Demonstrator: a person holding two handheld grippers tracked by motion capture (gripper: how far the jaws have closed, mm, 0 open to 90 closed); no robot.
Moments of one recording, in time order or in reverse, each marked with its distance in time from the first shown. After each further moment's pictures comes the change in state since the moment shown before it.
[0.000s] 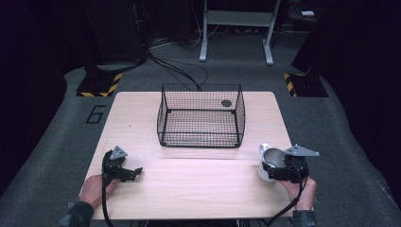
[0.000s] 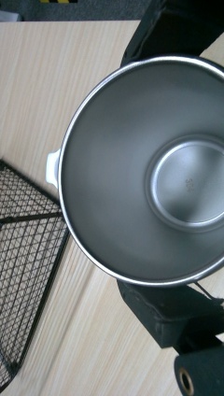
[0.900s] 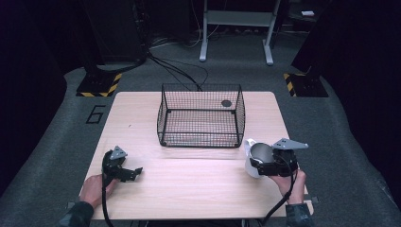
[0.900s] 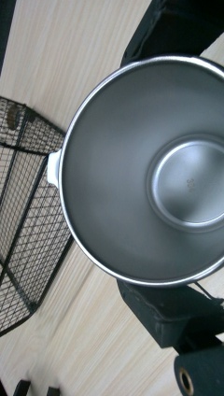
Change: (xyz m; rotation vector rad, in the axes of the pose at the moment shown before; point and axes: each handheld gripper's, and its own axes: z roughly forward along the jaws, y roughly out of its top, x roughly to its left) left arm 0.000 0.000 0.000 0.000 0.000 -0.001; right arm 0.026 0.031 0.007 -0.028 0.133 -0.058
